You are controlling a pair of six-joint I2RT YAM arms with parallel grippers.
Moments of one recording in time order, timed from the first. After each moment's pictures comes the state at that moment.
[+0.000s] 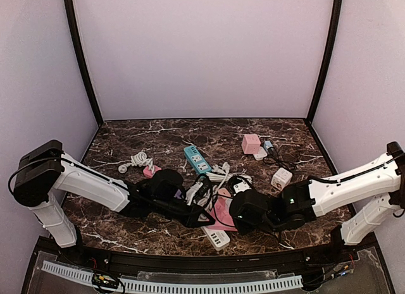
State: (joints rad) left arm -1.08 1.69 0.74 0.30 0.43 -0.61; right arm 1.39 1.43 0.86 -0.50 0.50 0.78
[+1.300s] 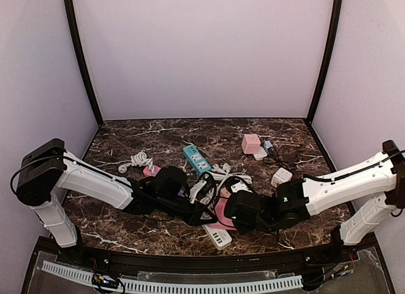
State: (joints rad) left arm -1.08 1.72 0.79 0.25 0.43 -0.58; right arm 1.39 1.49 0.92 -0.60 0.52 0.78
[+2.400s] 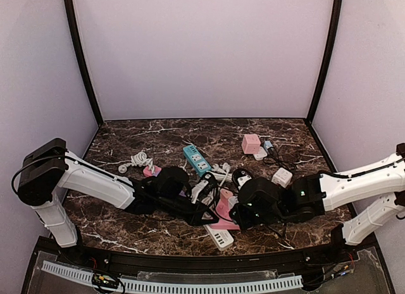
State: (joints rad) left arm -1.08 1.73 0.81 0.24 0.43 -0.56; right arm 1.34 1.35 0.84 -0.44 0.36 0.81
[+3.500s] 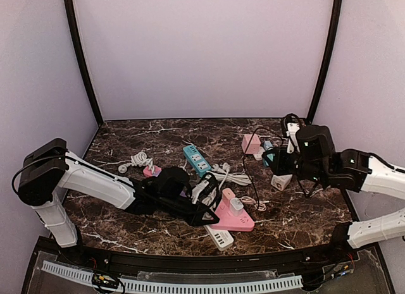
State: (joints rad) left arm -1.08 1.73 0.81 0.24 0.43 -0.56; right arm 0.97 0.97 0.83 -0.39 0.42 0.56
